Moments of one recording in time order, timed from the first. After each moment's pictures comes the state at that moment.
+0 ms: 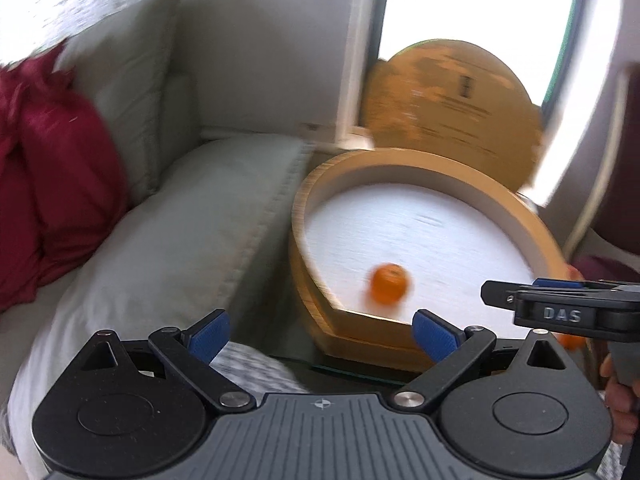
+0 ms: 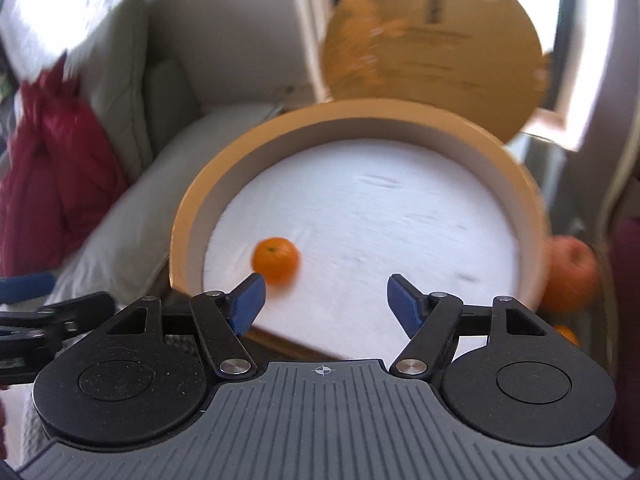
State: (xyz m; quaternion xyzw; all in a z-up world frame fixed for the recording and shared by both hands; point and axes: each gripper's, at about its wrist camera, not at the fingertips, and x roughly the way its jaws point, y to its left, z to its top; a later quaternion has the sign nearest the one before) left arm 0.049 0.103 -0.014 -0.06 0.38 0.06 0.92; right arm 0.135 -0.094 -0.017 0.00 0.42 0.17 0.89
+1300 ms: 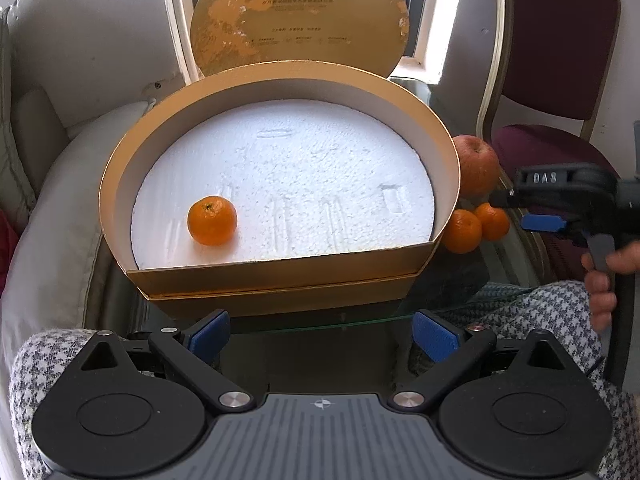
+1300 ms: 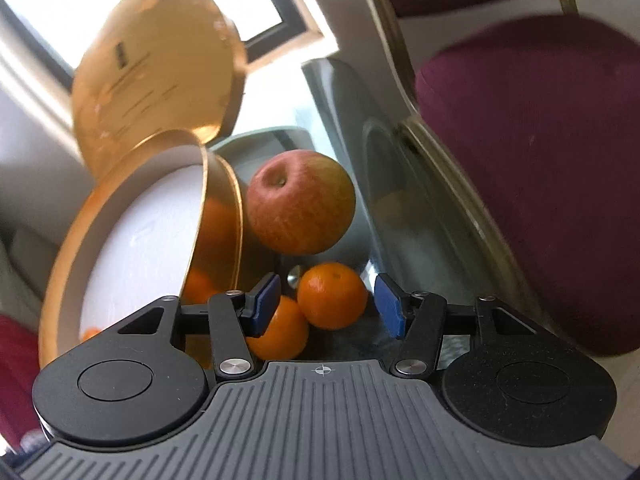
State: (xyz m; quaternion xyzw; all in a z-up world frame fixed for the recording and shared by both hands) left arm 0.081 -0.024 -0.061 0.04 0.47 -0.07 0.88; right arm 0.152 -0.298 -0.104 0.26 0.44 -0.05 0.86
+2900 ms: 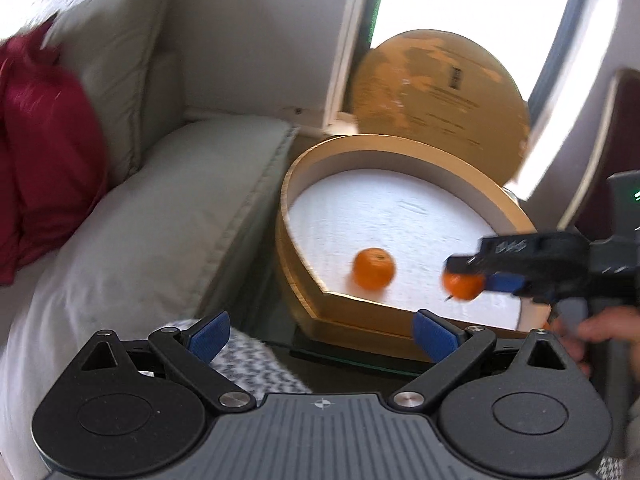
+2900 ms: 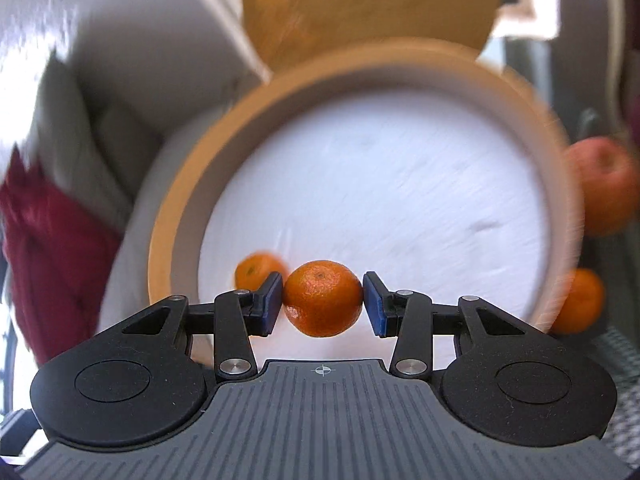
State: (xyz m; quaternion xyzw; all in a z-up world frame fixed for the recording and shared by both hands) left arm 0.050 0.114 -0.027 -0.10 0.40 0.04 0.91; right arm 0.209 -0.102 -0.059 0.16 0.49 0.13 0.85
